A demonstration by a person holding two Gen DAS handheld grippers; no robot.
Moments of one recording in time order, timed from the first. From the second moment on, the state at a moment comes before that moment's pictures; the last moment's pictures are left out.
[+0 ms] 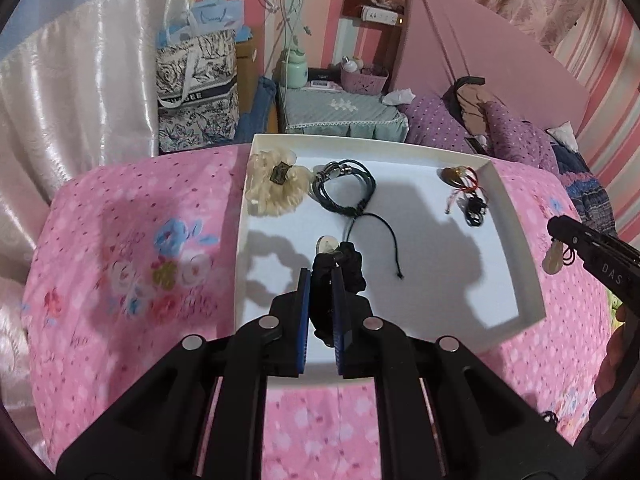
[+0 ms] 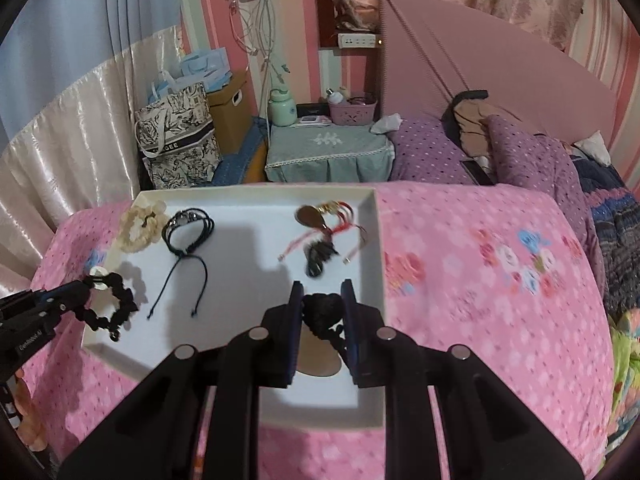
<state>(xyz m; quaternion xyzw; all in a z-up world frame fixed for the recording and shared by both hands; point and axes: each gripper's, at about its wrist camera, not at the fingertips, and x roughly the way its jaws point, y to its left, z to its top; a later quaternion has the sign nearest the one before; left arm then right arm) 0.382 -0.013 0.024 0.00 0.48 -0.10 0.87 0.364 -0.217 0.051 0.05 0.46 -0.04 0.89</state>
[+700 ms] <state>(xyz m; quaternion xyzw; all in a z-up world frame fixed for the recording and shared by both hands) 0.472 -0.010 -0.034 0.04 0.50 -0.05 0.86 0.470 -0.176 -0.013 0.06 0.51 -0.03 0.86</state>
